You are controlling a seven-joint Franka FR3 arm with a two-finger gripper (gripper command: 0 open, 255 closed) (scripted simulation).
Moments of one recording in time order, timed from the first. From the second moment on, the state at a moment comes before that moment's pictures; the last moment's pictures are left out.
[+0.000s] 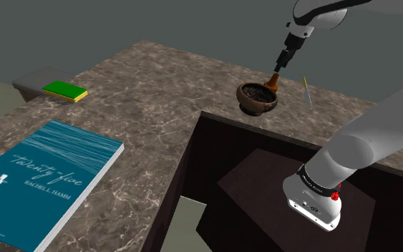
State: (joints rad) arm -0.13 -0.22 -0.48 -2.22 -0.09 2.05 -0.65
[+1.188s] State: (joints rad) arm -0.16 0.05 -0.55 -2.14 0.02 2.19 -0.82
